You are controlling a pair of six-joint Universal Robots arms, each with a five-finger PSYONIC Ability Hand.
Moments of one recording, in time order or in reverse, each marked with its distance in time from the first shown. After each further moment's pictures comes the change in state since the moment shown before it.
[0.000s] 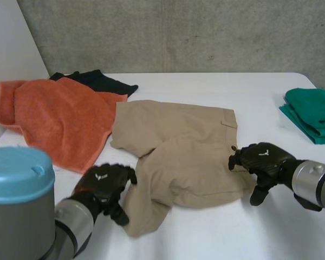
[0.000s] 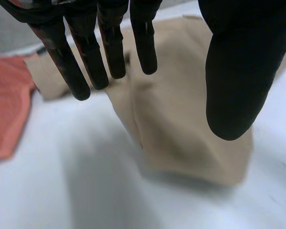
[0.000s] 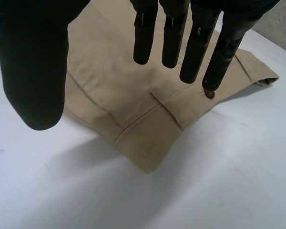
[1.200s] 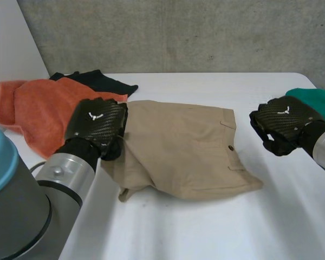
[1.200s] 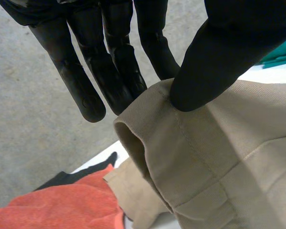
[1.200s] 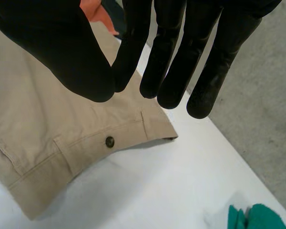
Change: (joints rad) left arm -0.017 0.085 0.114 0.266 -0.104 0.279; right arm 0.017 -0.234 -0.101 0.014 0.071 -0.032; left_hand 0.647 0.706 0.703 0.708 0.673; right_hand 0.602 0.709 0.714 0.717 0.719
